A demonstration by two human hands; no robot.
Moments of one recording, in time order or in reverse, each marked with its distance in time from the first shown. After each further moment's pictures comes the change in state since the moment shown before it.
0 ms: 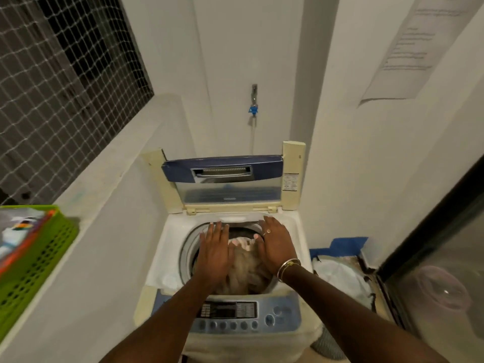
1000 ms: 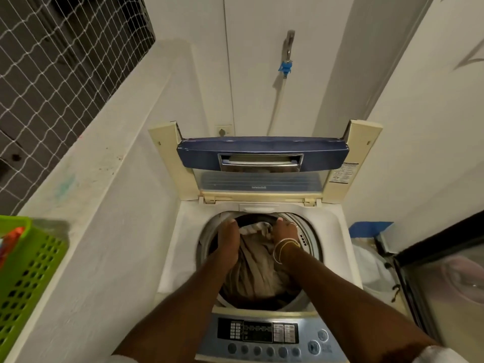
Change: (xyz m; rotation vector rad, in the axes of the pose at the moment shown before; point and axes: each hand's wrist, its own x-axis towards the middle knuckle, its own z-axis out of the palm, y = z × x) left_hand 0.112 -0.078 0.088 -1.251 -0.241 -0.814; right_hand 0.119 -0.008 0.143 0.775 -0.057 1.033
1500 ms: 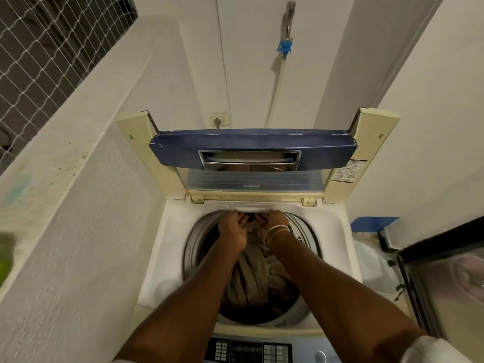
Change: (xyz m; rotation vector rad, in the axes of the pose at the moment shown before) left_hand 0.034 0.034 0.053 -0.804 -0.043 -0.258; right_hand 0.060 -0.017 0.031 0.729 -0.165 0.327
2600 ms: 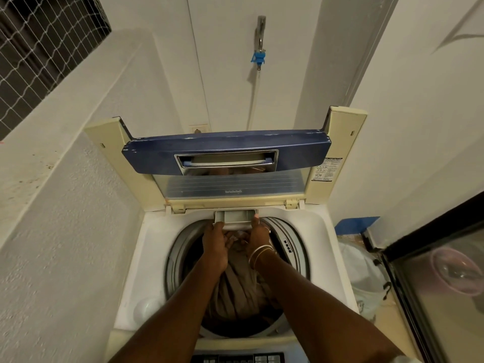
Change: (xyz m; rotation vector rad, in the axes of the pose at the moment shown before) left_hand 0.011 -0.020 -0.026 0.170 -0.044 0.176; right_hand 0.013 0.032 -0.021 -0.142 -0.039 -0.141
